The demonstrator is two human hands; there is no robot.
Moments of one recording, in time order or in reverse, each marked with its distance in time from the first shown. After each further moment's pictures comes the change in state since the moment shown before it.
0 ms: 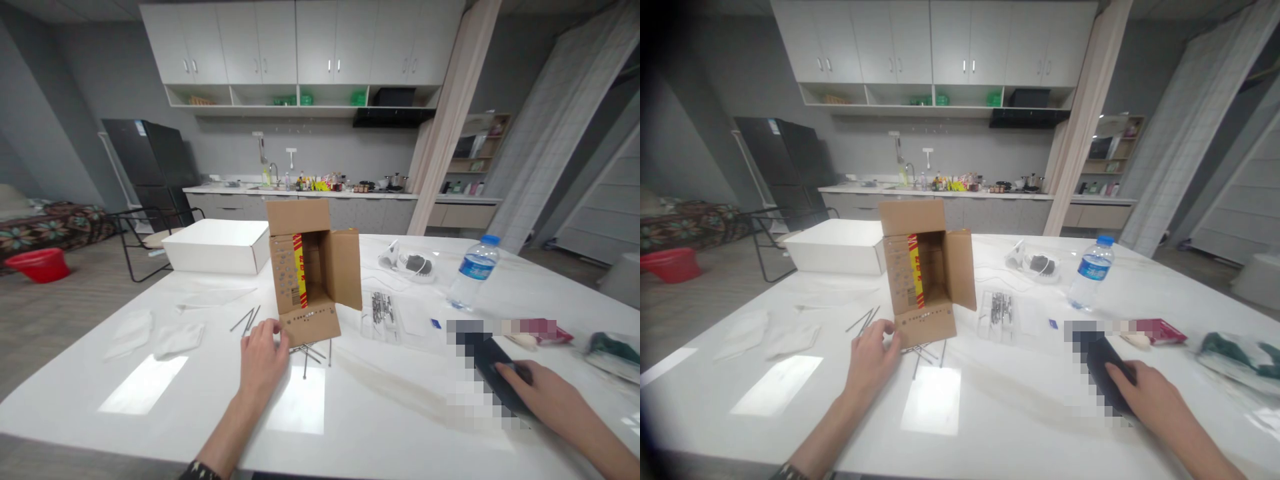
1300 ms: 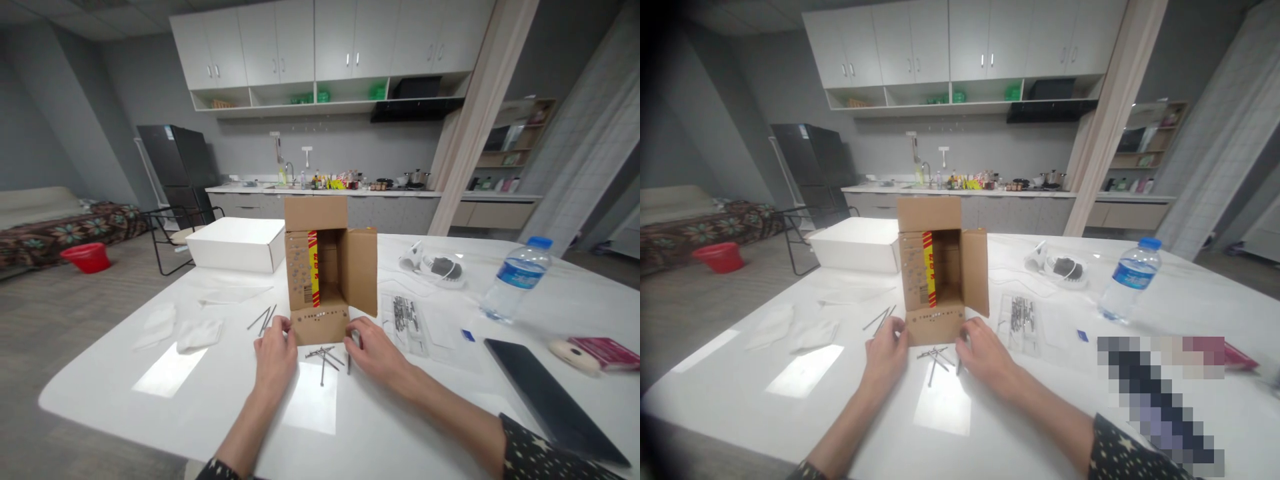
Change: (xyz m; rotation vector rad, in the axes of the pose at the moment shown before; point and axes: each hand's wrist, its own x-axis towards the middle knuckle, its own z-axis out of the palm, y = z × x) left_hand 0.012 -0.013 0.007 -0.139 -0.042 -0.192; right_hand -0.051 -0.297 0.062 0.420 -0.323 -0.745
